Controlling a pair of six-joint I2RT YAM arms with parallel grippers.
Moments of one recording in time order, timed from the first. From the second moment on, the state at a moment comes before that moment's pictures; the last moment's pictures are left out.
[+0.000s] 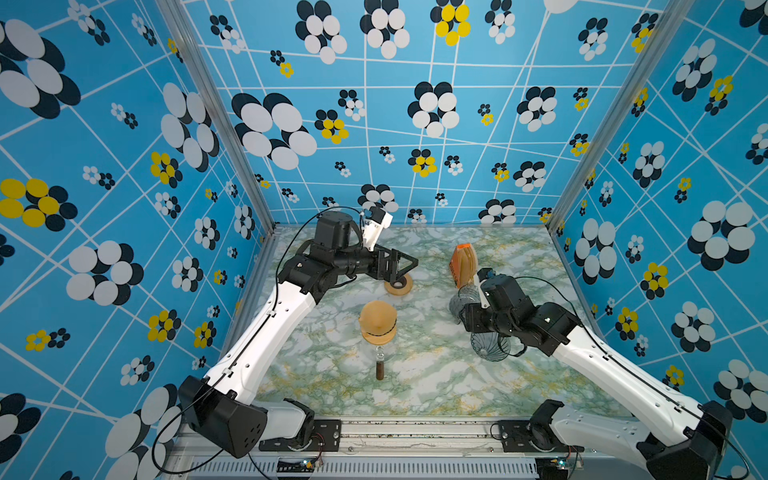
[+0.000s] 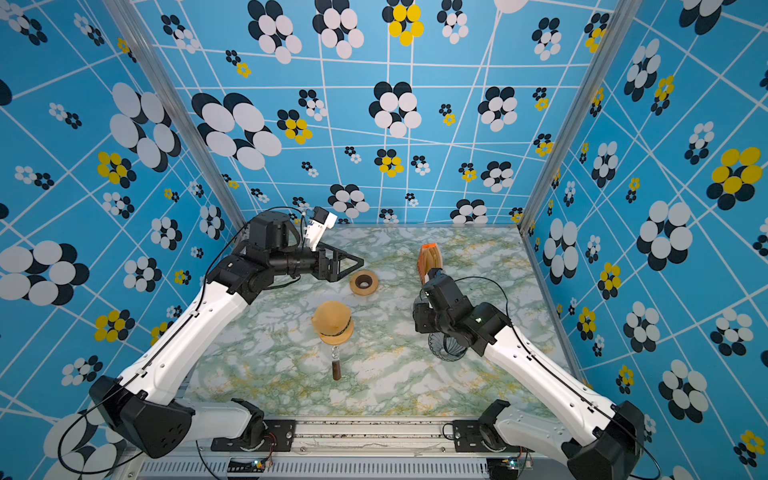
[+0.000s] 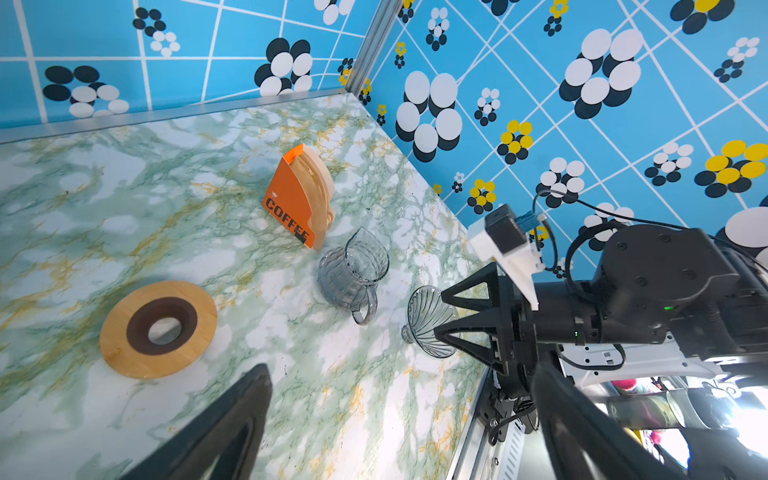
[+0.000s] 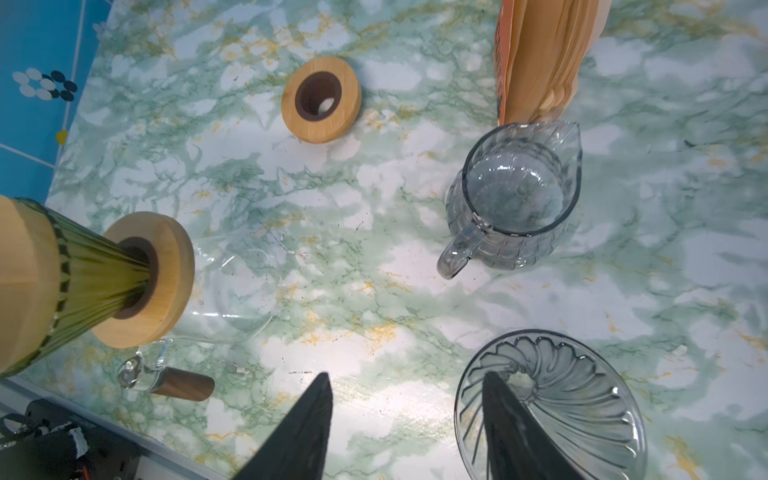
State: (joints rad) left arm -0.43 1.36 1.44 -0.54 0.70 -0.28; right arm 0.68 1.11 1.00 -0.81 0.12 0.50
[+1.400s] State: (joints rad) left arm -0.34 1.32 1.25 -0.43 0.50 -0.32; right arm 0.52 2.09 1.48 -0.26 -0.27 0.81
